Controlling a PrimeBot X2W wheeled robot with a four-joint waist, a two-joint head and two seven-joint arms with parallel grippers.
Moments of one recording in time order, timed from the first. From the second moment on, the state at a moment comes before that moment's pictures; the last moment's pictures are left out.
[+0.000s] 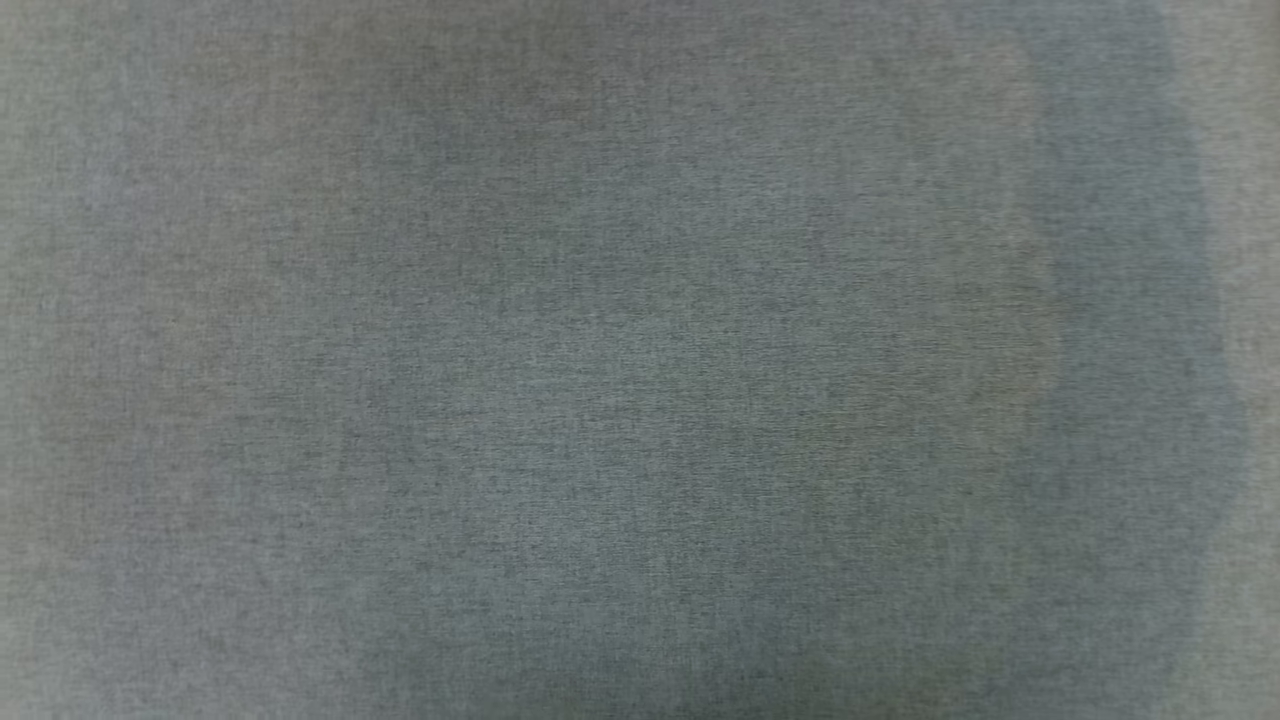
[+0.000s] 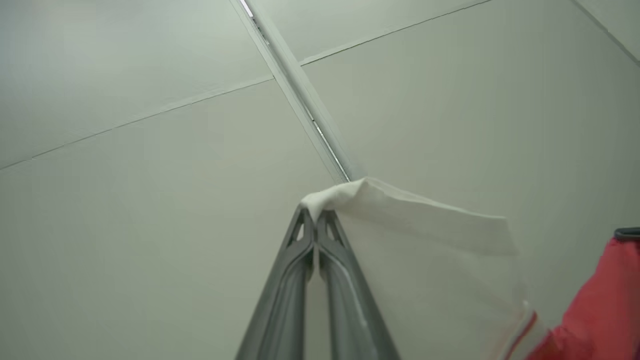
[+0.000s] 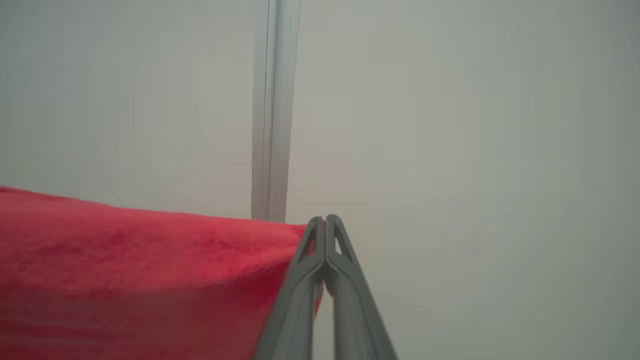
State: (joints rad) left arm -1.57 0.37 -0.30 0.26 -0.17 -0.10 -0.26; right arm -1.74 -0.38 0.62 1.07 0.60 0.13 -0.24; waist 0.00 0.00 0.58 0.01
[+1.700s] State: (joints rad) left arm -0.15 0.29 -0.27 0.02 -0.45 -0.11 -0.15; right arm -0.29 -0.45 0.20 0.41 0.50 0.13 -0.11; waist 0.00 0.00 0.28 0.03
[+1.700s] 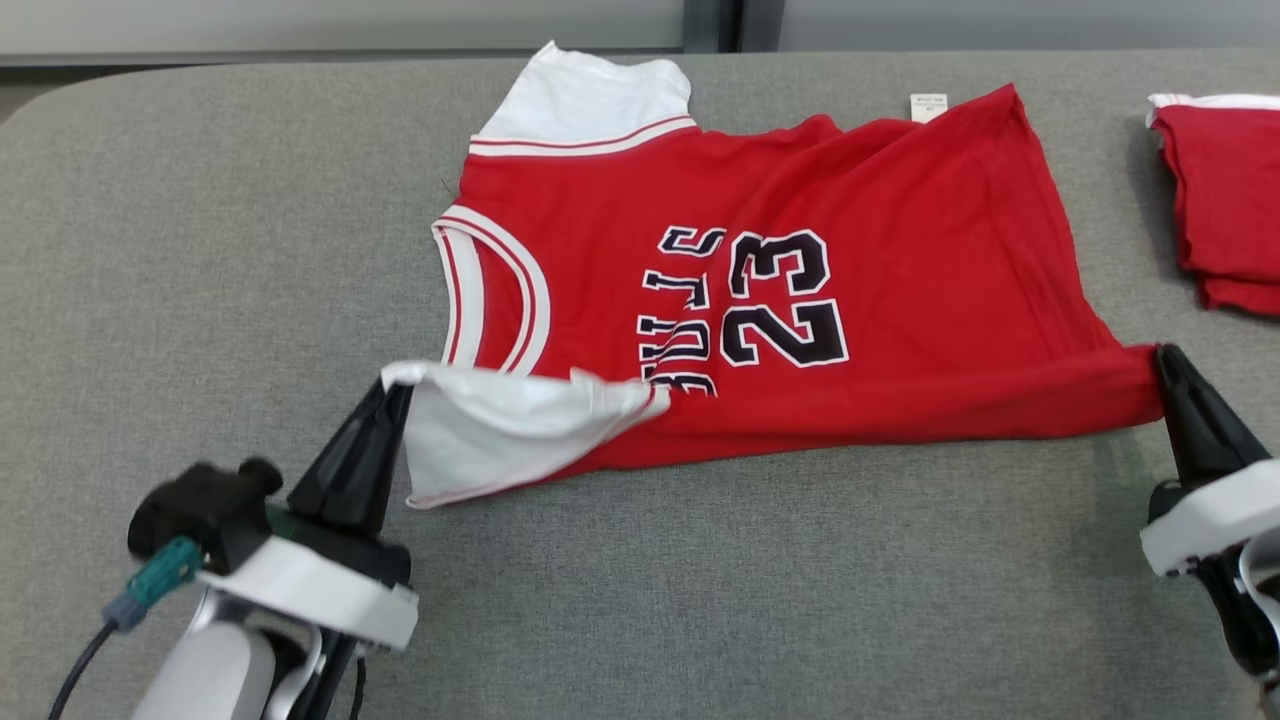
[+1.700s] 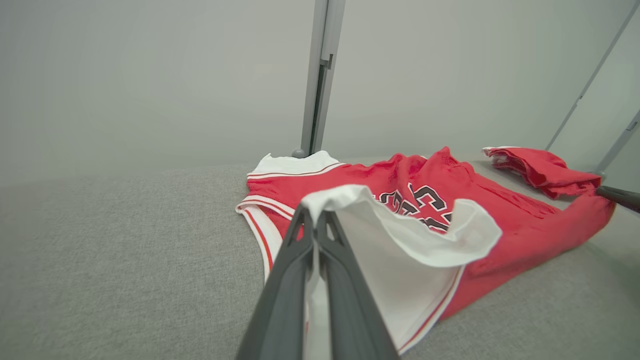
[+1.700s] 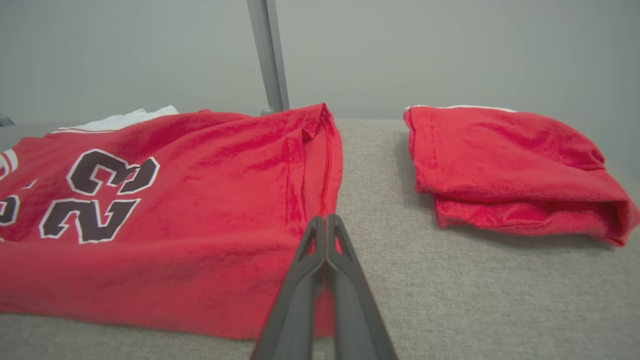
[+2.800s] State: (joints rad) left arm -0.07 0.16 -0.24 0.25 -0.48 -0.10 -0.23; right arm -0.27 -0.39 0.13 0.47 0.50 0.13 -0.26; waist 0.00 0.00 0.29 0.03
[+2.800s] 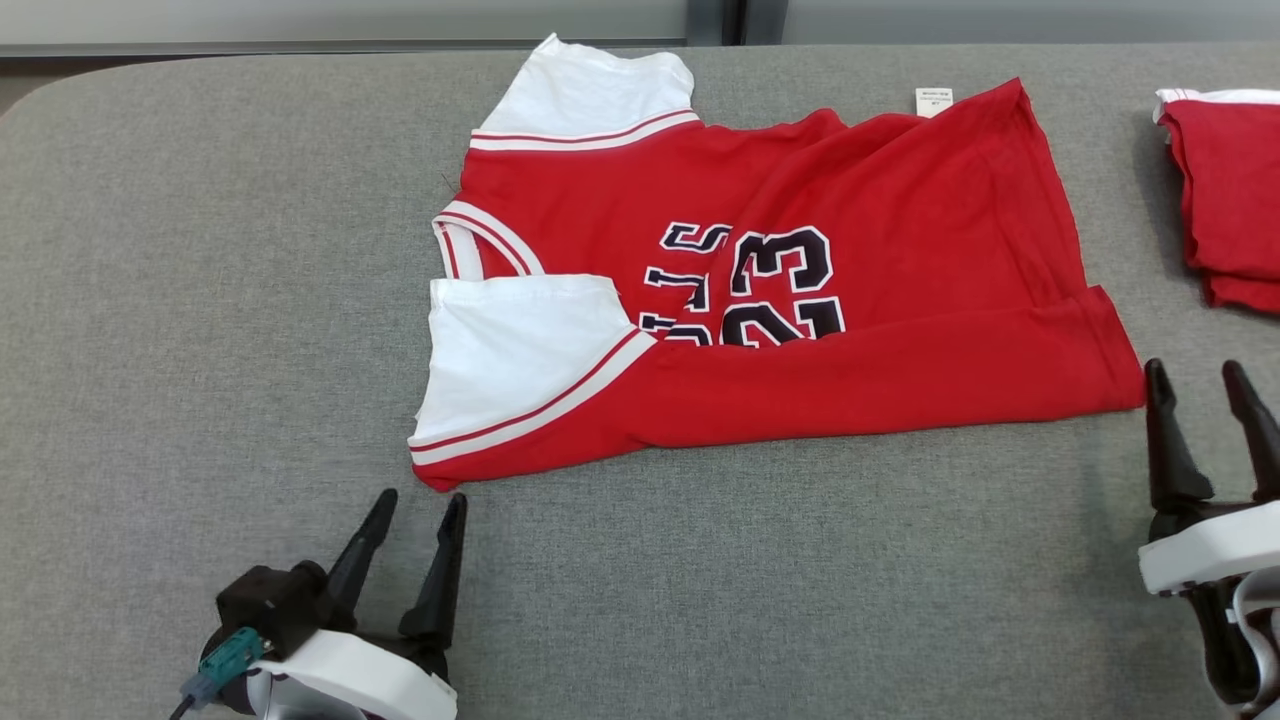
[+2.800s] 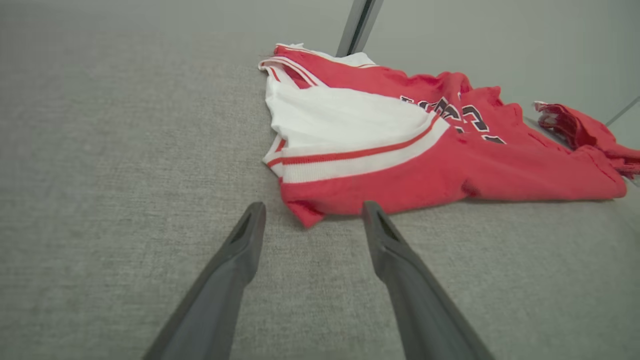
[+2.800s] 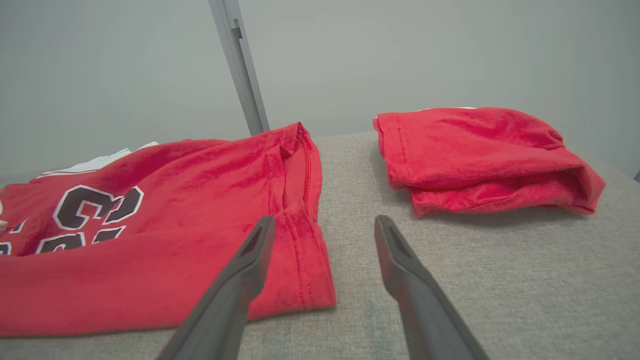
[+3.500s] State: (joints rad) left arm -0.22 0.19 -0.31 0.43 -0.47 -0.12 -0.21; right arm -0.37 -0.39 0.27 0.62 0.57 0.13 -0.26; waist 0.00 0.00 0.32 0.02
